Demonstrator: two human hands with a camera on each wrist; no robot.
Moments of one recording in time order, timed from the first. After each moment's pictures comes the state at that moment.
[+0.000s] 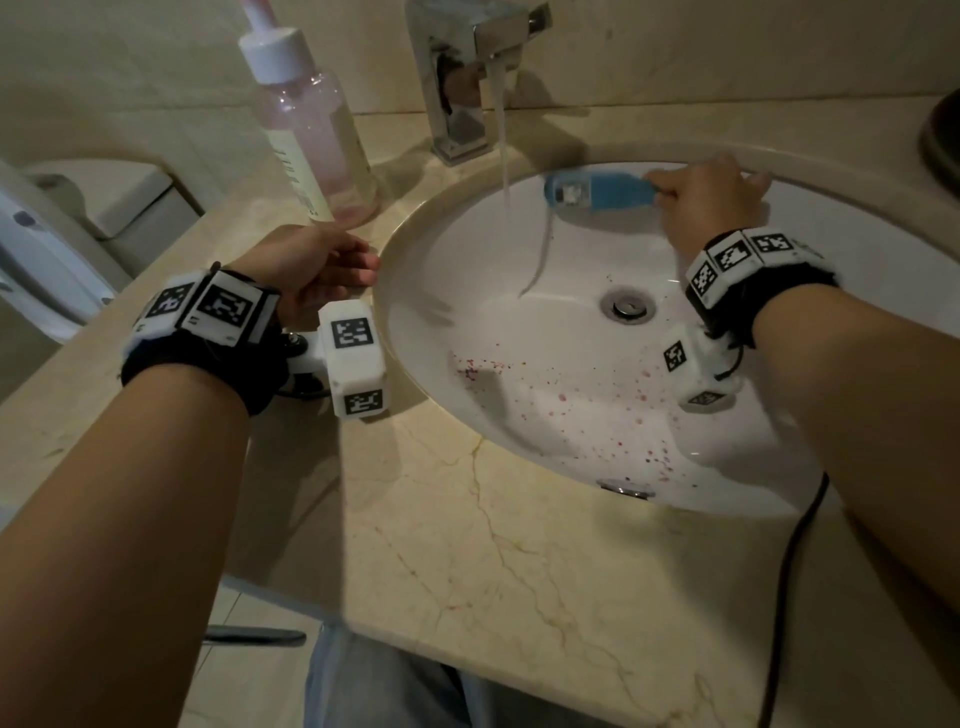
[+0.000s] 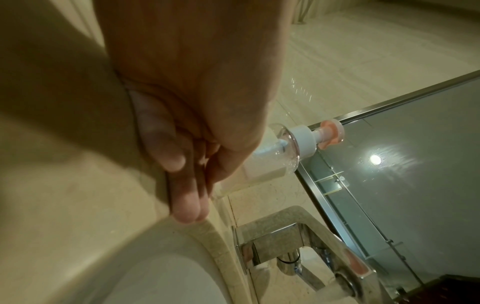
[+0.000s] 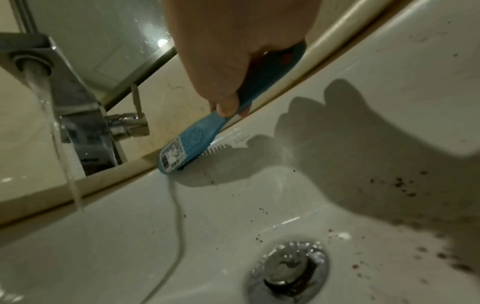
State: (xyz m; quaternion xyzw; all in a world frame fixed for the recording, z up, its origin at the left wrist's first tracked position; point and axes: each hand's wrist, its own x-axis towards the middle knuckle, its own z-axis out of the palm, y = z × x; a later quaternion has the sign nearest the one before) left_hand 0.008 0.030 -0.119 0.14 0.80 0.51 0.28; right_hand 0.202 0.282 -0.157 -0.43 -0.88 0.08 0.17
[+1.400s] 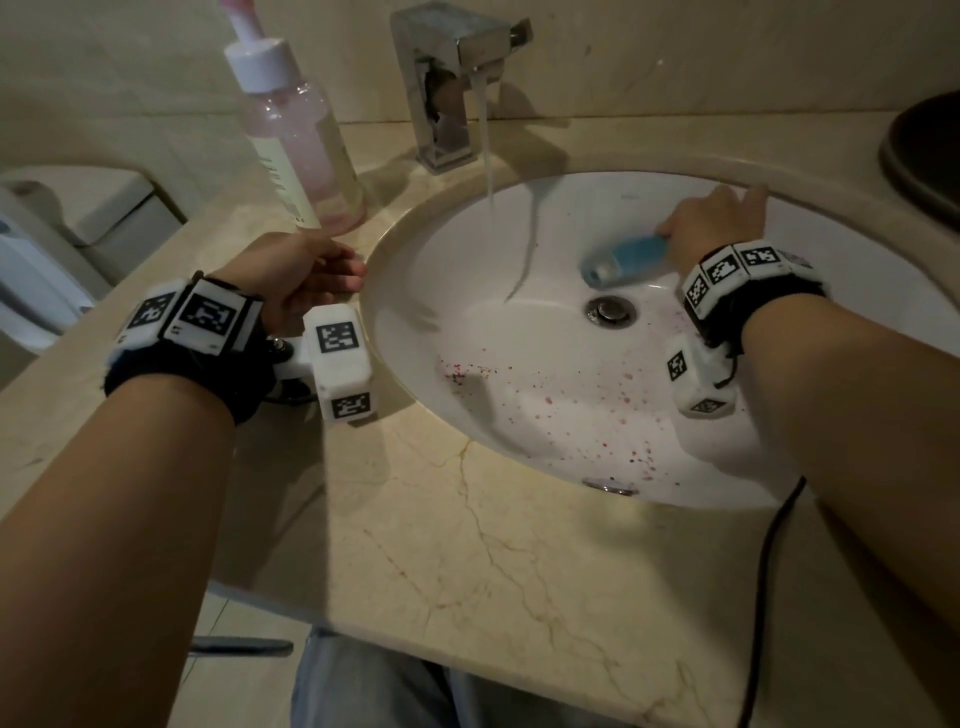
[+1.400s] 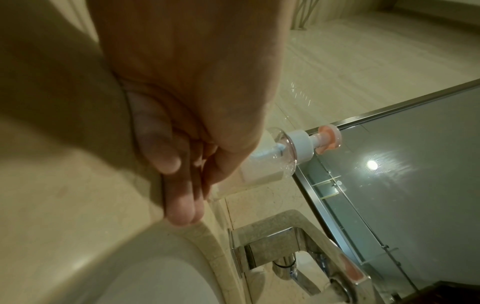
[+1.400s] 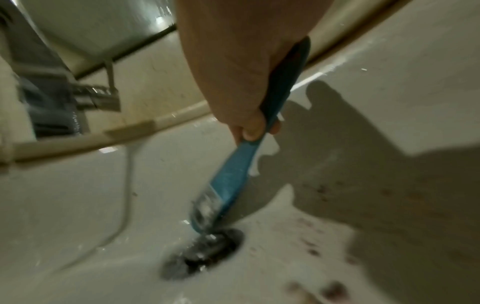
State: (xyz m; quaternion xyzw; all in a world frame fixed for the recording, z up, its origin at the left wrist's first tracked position) left_hand 0.008 0.029 -0.119 0.14 0.79 0.53 0.29; right_hand 0.208 0.321 -0.185 -0.46 -0.89 -0.07 0.01
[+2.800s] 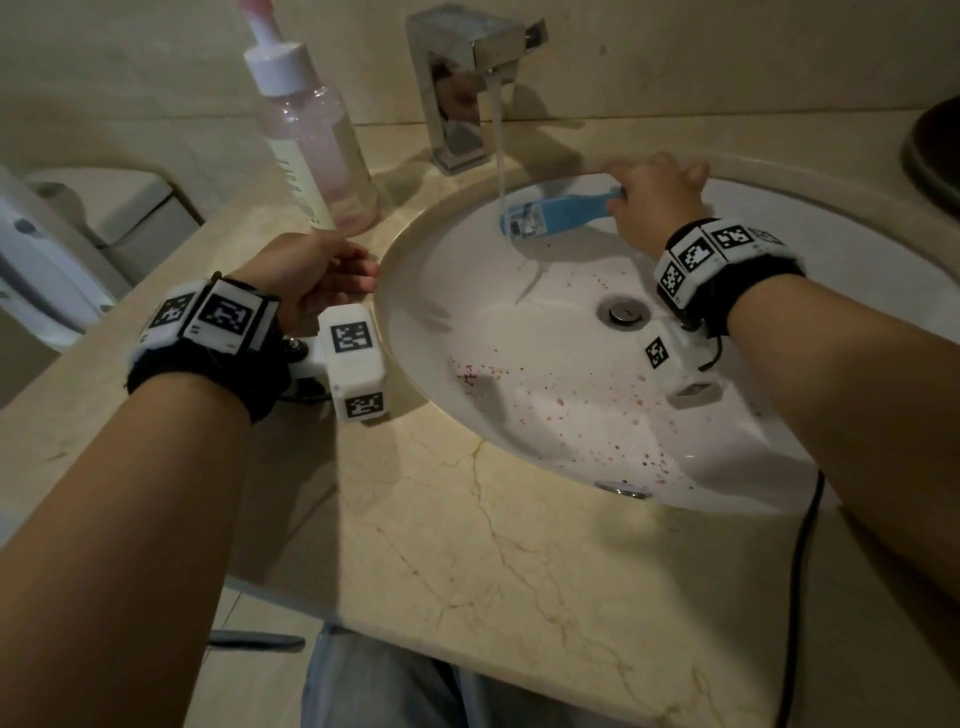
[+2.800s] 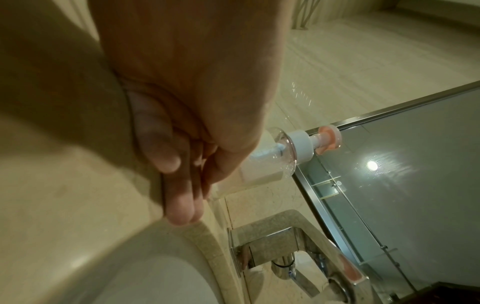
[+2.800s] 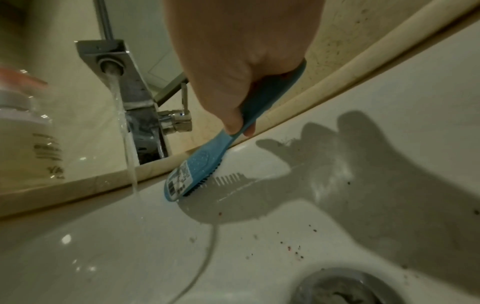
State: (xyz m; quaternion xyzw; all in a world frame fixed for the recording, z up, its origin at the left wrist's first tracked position) left_hand 0.007 0.027 -0.119 0.14 0.79 0.53 0.28; right_hand 0.163 0.289 -0.158 -0.37 -0.92 0.07 0.15
